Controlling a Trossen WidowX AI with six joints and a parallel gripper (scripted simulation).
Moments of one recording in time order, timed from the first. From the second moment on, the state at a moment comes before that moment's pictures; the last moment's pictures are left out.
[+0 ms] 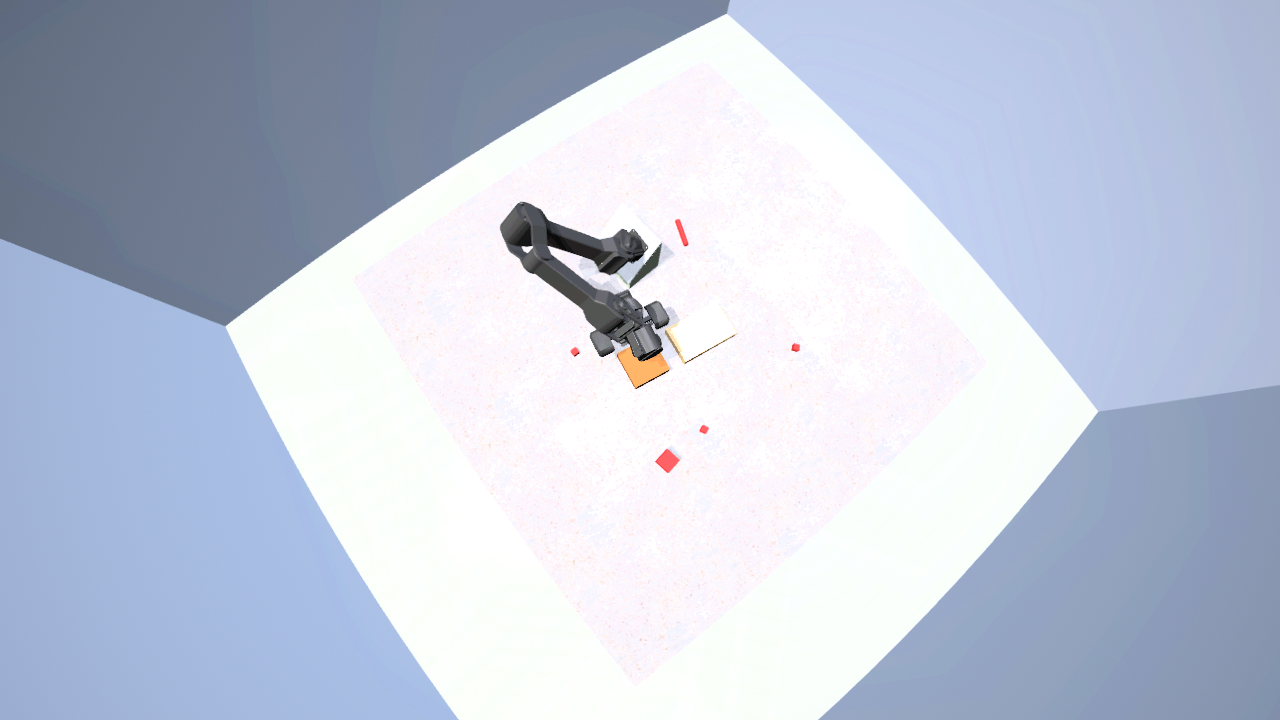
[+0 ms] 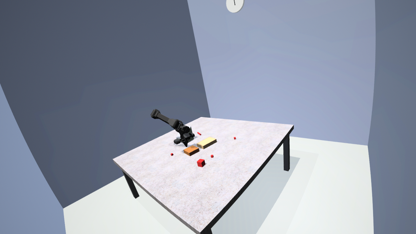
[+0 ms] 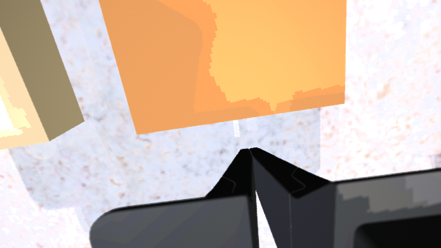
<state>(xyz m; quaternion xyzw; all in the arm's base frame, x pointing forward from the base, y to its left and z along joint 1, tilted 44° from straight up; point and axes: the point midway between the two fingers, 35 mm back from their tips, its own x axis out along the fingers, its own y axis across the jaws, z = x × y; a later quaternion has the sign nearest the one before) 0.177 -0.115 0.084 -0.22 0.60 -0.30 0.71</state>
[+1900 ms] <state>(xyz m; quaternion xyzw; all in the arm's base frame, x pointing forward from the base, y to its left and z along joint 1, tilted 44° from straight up) 0.167 -0.133 0.066 -0.22 0.60 -0.30 0.71</state>
